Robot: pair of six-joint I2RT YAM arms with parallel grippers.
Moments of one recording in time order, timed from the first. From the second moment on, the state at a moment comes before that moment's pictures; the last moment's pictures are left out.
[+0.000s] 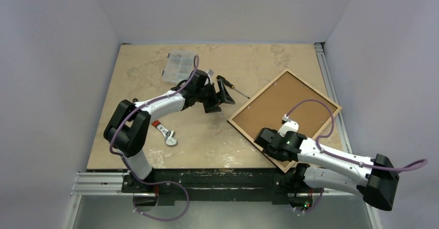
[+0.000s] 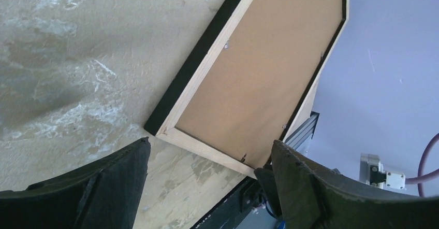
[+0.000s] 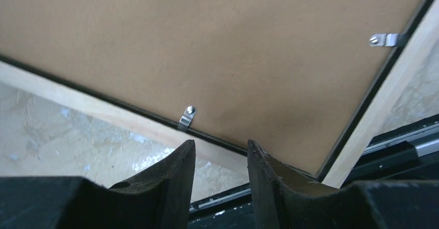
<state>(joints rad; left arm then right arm) -0.57 1.72 1.08 -0.12 0.41 -0.94 1.01 0.99 0.59 -0.99 0.51 1.41</state>
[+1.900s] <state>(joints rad) -0.54 2.48 2.22 -0.87 -0.26 -1.49 0.97 0.72 0.80 -1.11 0.67 1.10</state>
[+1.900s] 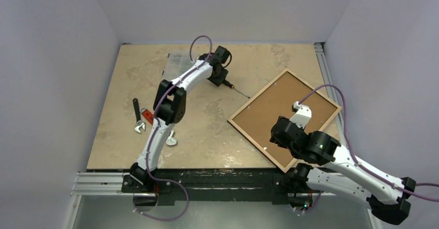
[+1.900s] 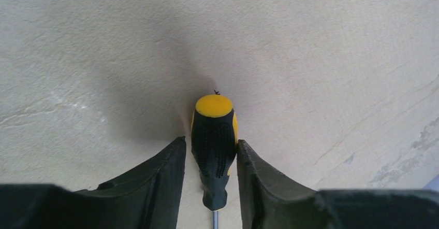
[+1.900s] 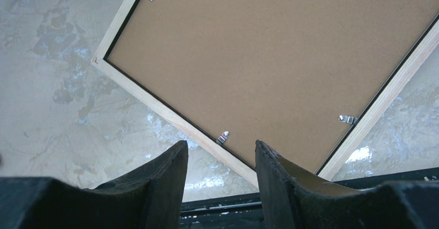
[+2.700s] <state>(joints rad) -0.47 2.21 1.82 -0.62 -0.23 -1.21 0.97 0.79 0.80 -1.07 0.62 1.07</state>
